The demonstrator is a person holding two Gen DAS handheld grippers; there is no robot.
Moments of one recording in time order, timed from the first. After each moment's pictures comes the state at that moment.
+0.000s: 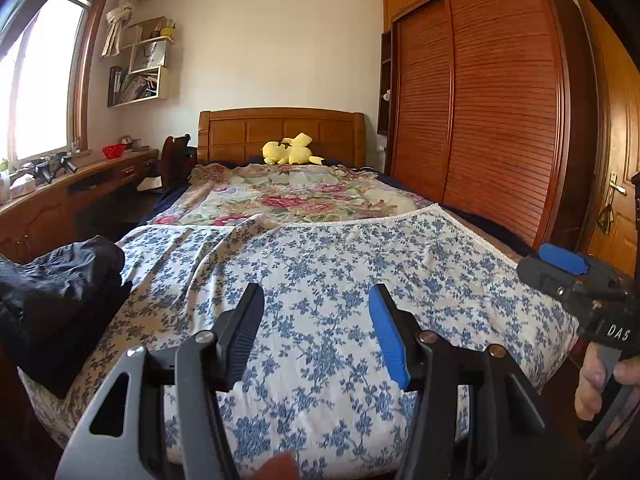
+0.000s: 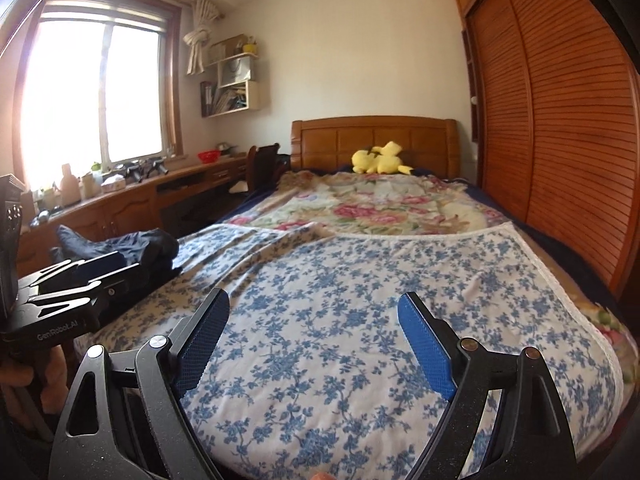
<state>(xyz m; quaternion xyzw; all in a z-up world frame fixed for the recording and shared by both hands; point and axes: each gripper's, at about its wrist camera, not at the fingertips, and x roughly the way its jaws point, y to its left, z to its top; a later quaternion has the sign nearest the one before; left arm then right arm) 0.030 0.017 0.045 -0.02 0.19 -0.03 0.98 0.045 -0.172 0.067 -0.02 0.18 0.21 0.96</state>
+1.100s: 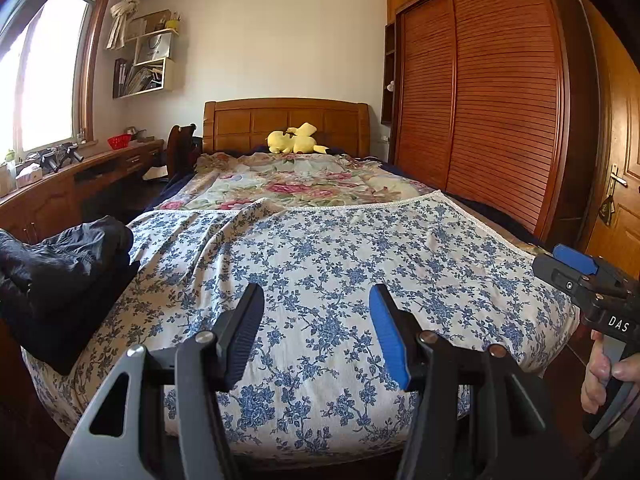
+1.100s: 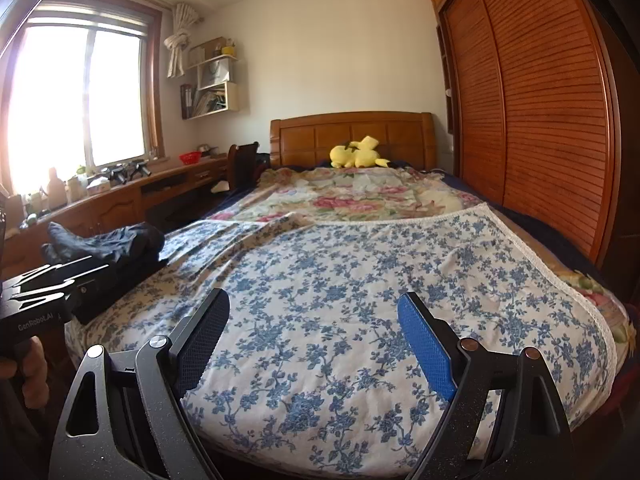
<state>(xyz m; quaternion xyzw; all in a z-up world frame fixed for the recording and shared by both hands) 0.009 0.024 0.023 -0.03 0.21 -0.02 0.98 0.014 -0.196 0.039 -0.01 0.18 0.18 0.97</state>
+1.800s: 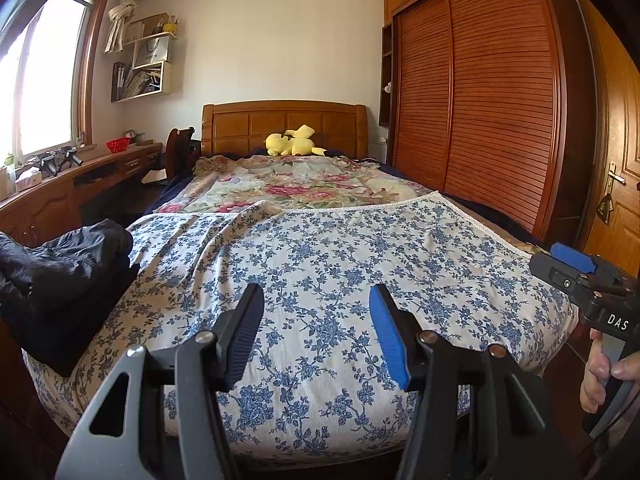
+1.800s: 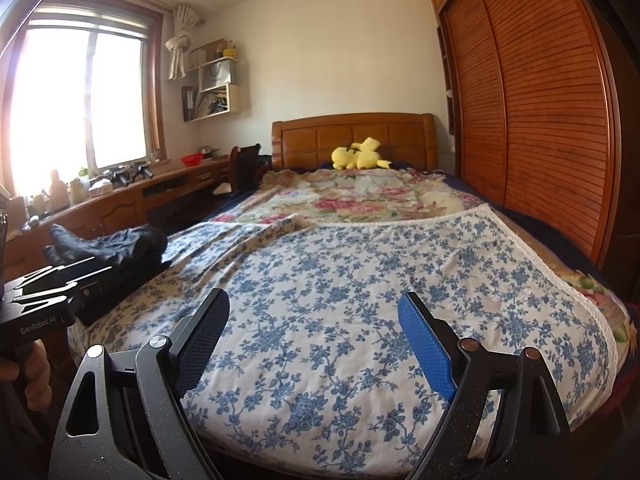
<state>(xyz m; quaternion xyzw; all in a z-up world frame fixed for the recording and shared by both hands) 0.006 0.021 0.025 -0.02 0.21 -0.03 0.98 0.012 -0.194 0.041 -0.01 0.18 0.18 0.97</state>
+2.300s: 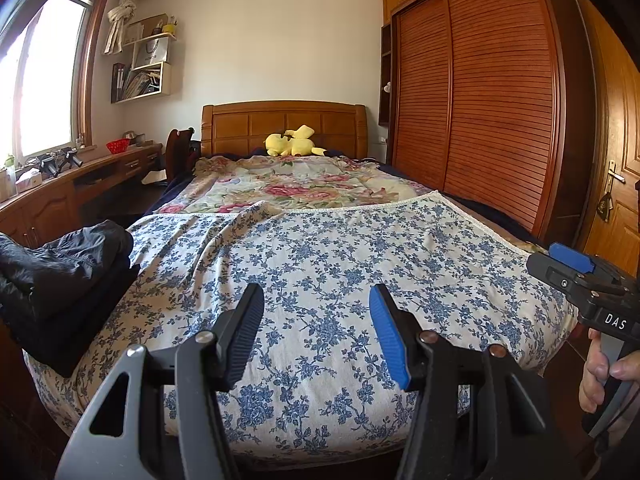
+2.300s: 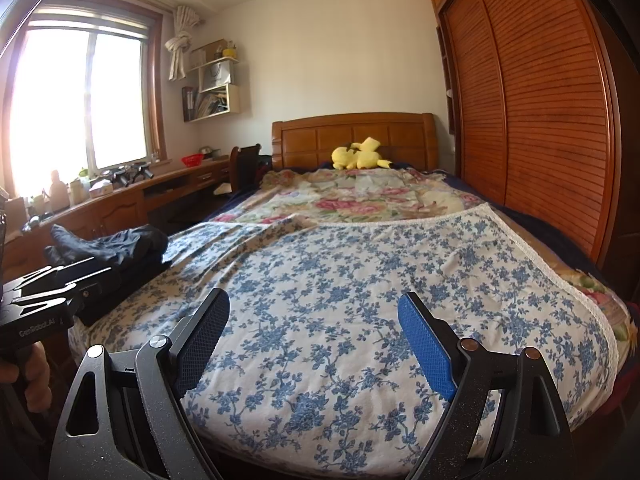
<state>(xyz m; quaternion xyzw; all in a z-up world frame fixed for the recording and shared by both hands) 0.004 0.021 0.026 -0.02 0.21 -0.03 0.98 0.011 -0.193 0.041 -0.01 0.18 0.18 0.97</state>
